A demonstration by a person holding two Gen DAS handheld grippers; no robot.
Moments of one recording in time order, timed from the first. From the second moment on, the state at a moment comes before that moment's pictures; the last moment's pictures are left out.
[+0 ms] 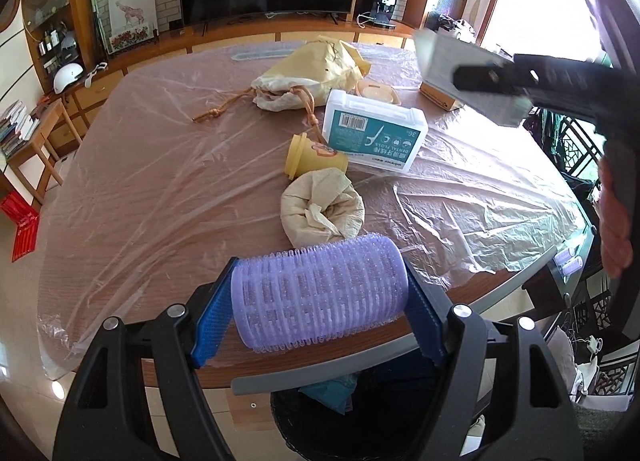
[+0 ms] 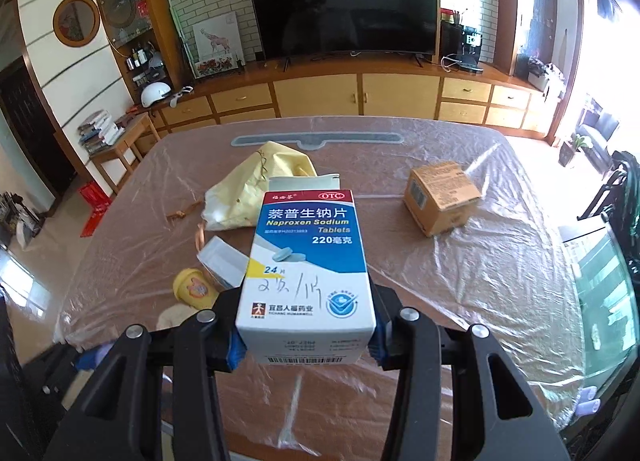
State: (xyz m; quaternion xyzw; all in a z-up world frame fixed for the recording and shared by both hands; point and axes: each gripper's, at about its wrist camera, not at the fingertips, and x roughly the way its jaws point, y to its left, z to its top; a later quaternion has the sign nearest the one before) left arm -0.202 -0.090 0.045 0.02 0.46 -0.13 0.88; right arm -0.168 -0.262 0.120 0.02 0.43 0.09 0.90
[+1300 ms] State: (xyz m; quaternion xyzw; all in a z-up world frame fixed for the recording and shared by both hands) left arm -0.286 -0.097 0.050 0.09 0.44 -0.22 0.87; right arm -0.343 -0.273 0.073 -0.01 0.48 0.17 0.86
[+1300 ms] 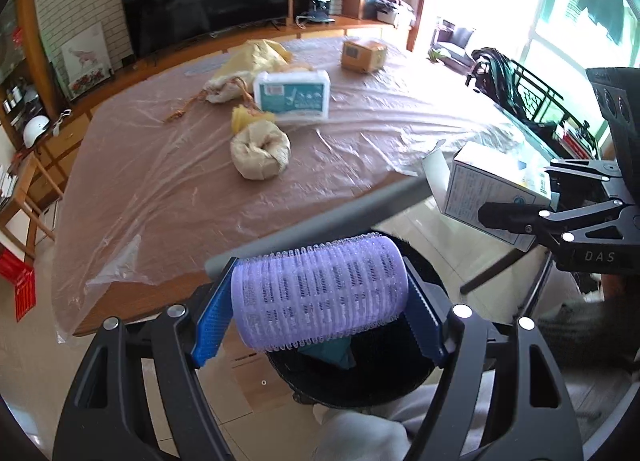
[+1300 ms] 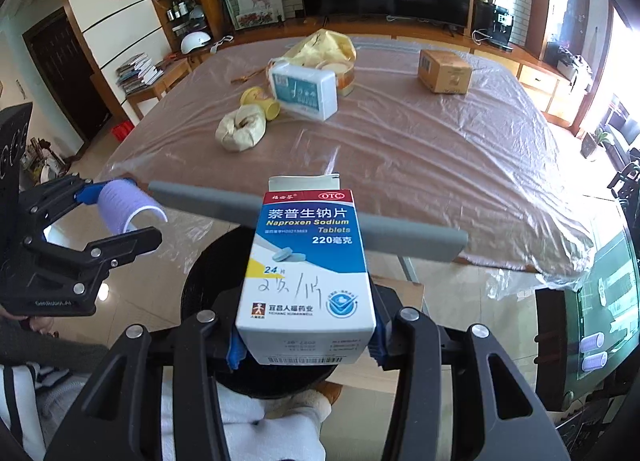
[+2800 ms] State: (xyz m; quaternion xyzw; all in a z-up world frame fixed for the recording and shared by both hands) left arm -0.283 -0.125 -0.061 0.19 0.53 -0.20 0.80; right arm -0.334 -0.235 -0.033 -0.10 0.58 0.15 0.80
